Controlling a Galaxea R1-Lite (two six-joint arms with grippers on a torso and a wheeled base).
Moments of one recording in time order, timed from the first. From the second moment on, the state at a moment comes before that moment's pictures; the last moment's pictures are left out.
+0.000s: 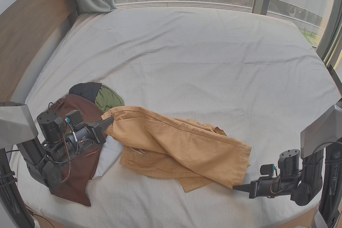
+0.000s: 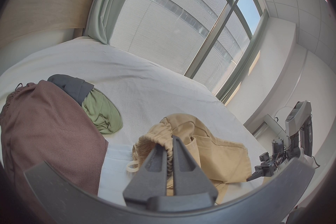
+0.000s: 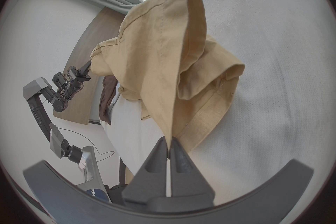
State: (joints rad) left arm -0.16 2.07 -0.40 -1.55 -0.39 -0.31; right arm 0.29 2.31 -0.06 -1.54 0.55 0.39
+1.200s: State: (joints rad) left arm -0.16 2.06 -0.40 -1.55 -0.39 -0.31; right arm 0.14 2.15 -0.20 -1.54 0.59 0.40
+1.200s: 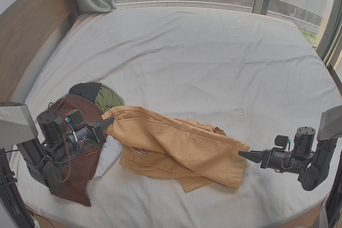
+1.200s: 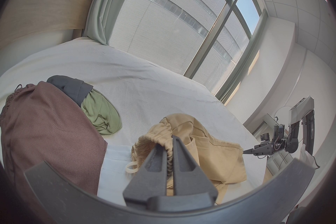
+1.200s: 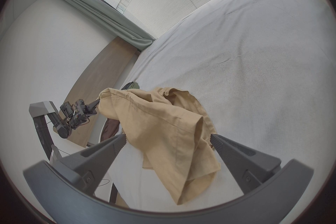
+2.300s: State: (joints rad) left arm -0.16 2.07 -0.40 -1.55 -0.39 -0.31; right arm 0.24 2.11 -0.29 -1.54 0.59 0.53
